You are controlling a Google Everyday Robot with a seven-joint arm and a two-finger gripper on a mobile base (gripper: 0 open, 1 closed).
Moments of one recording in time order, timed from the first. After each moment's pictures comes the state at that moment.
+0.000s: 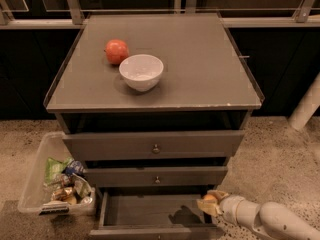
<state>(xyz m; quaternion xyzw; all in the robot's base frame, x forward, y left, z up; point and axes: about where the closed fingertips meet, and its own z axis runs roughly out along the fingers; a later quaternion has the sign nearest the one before) 0.474 -0.207 0.399 -0.21 0.86 0.24 0.39</state>
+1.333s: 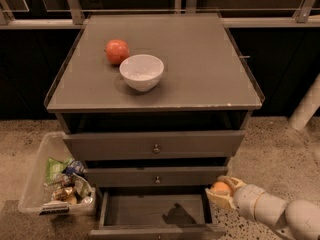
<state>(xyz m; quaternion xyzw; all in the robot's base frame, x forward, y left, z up) 0.452 -0.212 0.545 -0.27 0.83 0.19 0.46</state>
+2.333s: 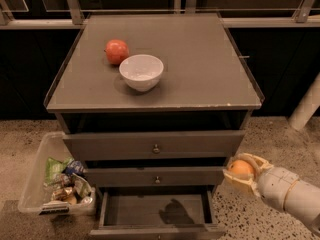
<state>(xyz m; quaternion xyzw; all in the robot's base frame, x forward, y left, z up) 0.444 -0.239 0.693 -0.31 0.78 0.11 0.53</state>
